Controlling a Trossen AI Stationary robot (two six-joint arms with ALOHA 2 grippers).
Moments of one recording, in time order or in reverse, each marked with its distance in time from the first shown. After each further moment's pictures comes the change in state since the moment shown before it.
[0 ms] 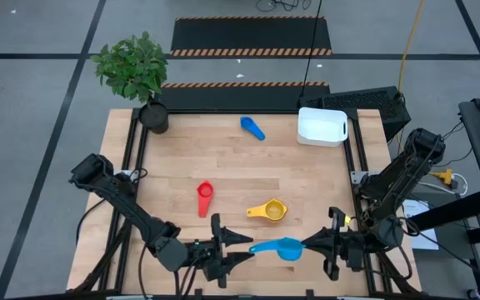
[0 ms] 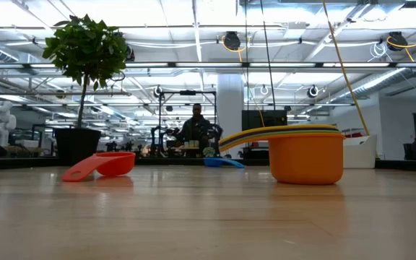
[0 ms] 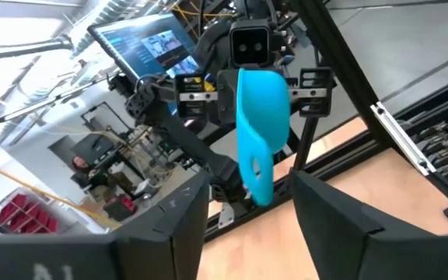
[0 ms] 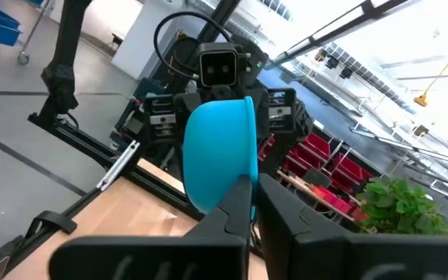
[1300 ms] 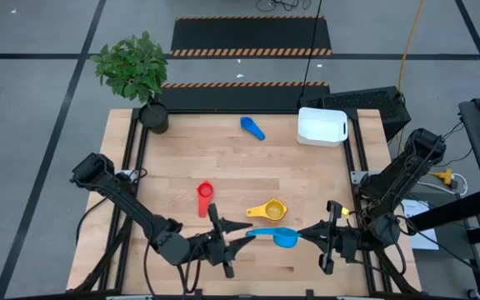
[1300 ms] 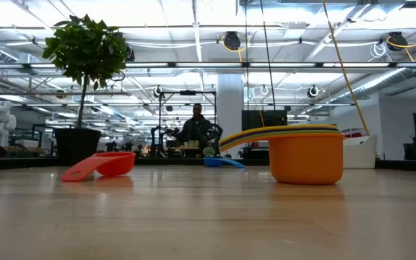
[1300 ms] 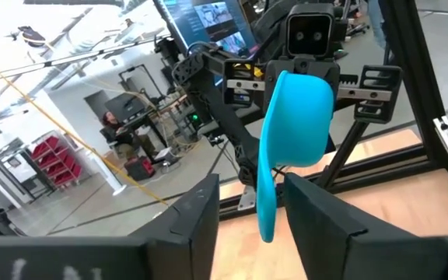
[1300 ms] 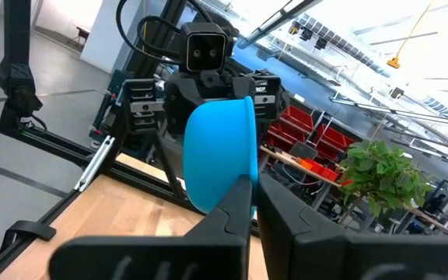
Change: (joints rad) left arm 0.033 0.000 0.000 0.044 -0.143 -0.128; right arm -0.037 0.000 0.000 0.008 0.076 0.091
